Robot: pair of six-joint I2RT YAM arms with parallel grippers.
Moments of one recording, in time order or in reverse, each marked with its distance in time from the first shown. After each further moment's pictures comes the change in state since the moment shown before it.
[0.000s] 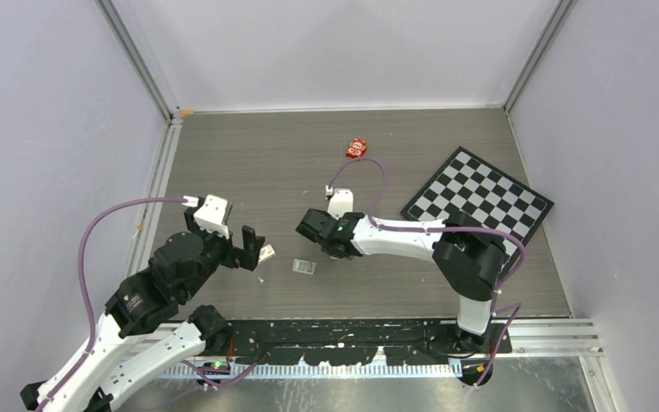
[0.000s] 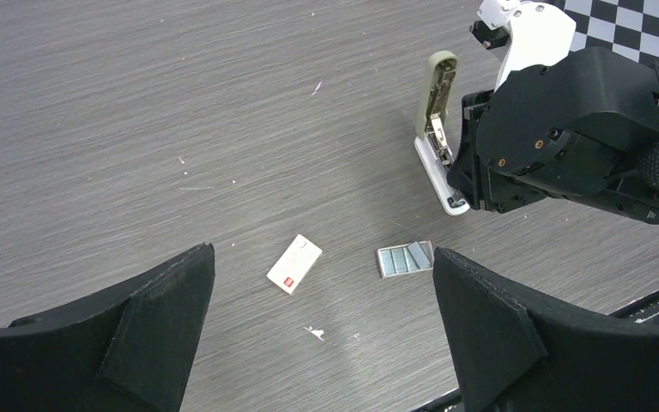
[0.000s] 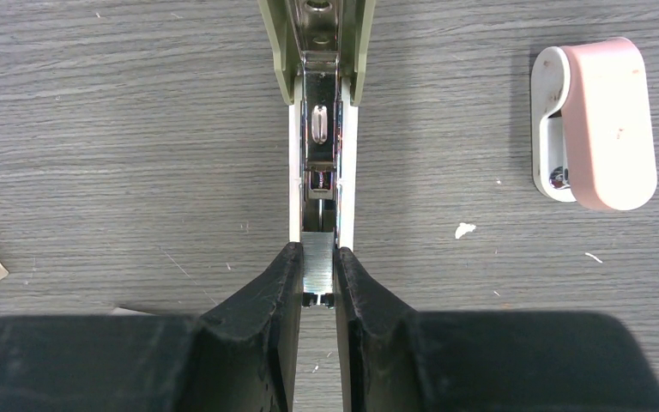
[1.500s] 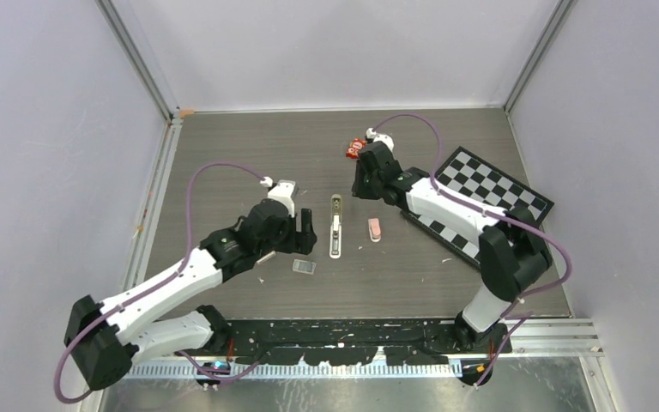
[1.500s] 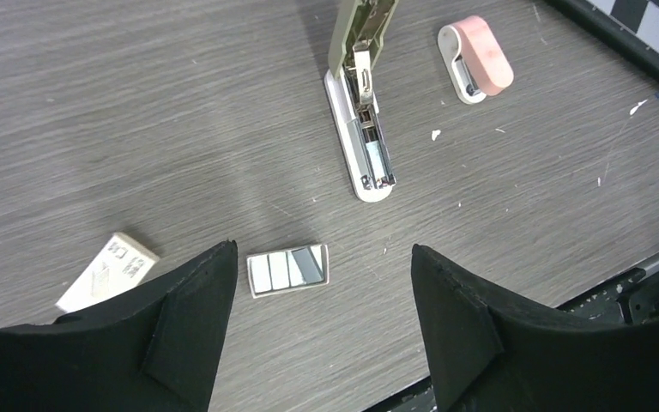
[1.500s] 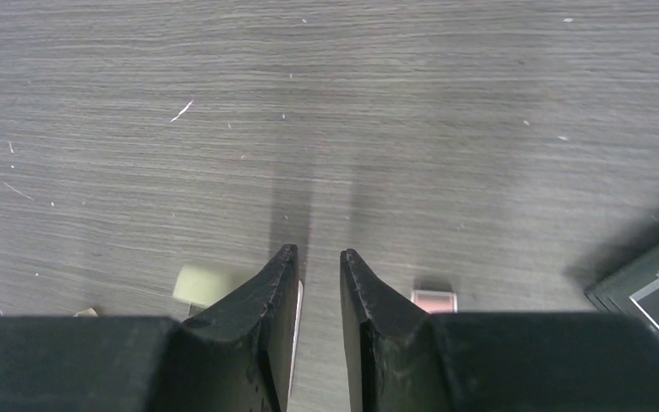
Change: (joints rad) left arm -0.001 0.531 -0.082 0.325 0.185 -0.304; right arm -0.430 -0.209 -0.045 0.257 -0.364 -0.419
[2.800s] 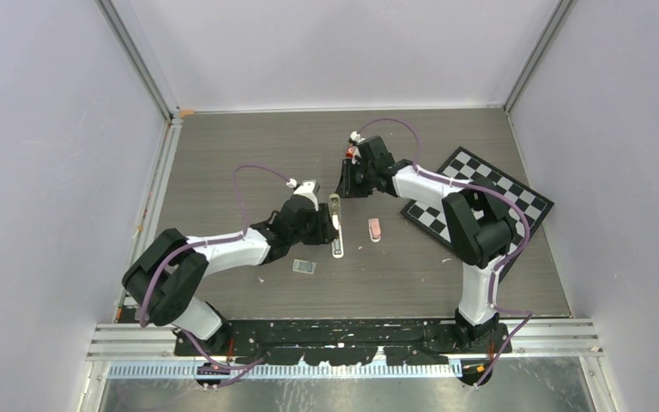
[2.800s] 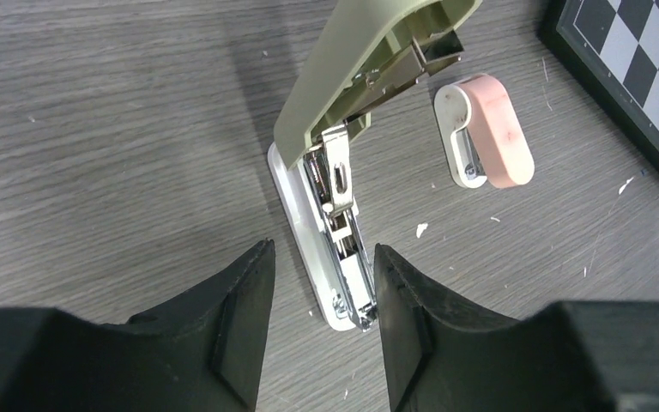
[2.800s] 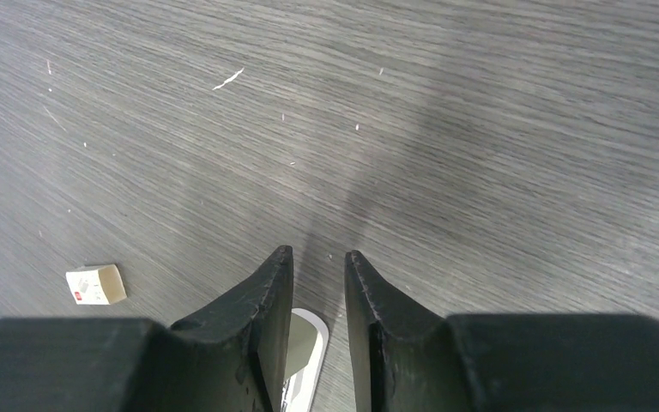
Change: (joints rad) left arm 0.062 0.512 -0.083 0.591 0.148 -0.147; right arm -0.117 0.305 0.115 0.138 -0.462 -0.116
